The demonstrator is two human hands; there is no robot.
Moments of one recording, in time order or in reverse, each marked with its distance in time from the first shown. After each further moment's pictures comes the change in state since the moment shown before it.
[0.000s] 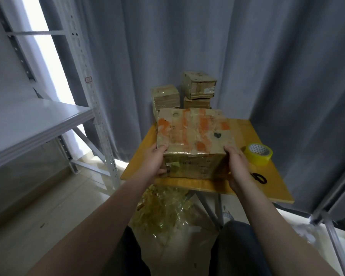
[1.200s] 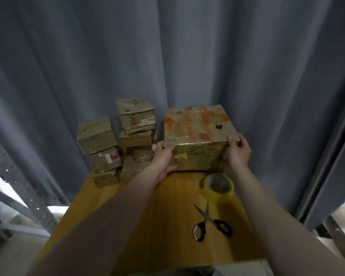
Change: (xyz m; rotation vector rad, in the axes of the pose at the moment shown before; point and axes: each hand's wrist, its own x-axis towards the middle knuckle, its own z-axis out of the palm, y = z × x) left_hand 0.173 0.085 0.248 -0.131 -0.248 -0.029; right_hand 0.240 -0.088 -0.100 0.148 0.369 -0.263
